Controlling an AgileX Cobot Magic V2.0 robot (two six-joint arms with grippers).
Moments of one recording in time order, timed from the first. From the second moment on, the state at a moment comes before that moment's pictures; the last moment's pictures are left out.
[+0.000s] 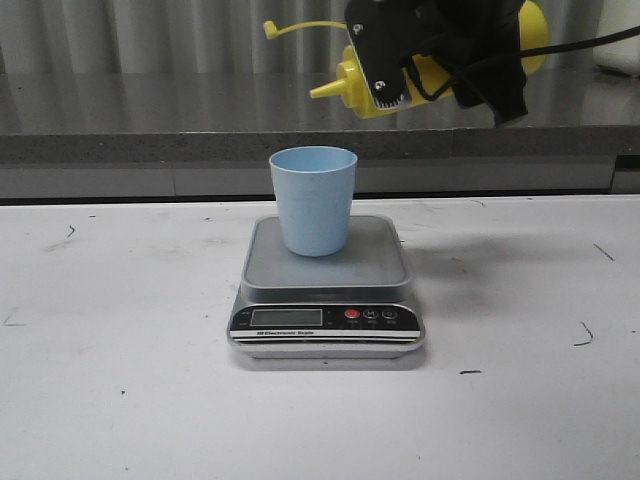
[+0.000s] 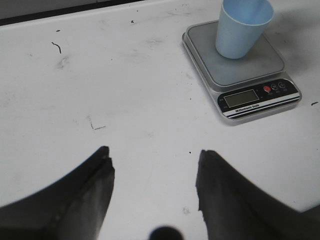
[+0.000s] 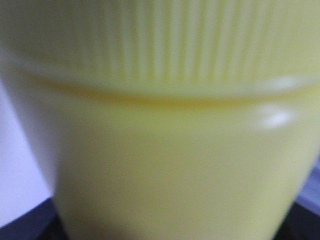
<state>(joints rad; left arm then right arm) -0.41 0.62 -0.68 0.05 0.78 -0.11 0.55 1.79 -1.32 -1.27 0.64 -0.23</state>
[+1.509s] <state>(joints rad) -0.41 0.62 -0.68 0.05 0.75 -0.11 0.03 1.68 -0.64 -0.42 -0.72 0.18</state>
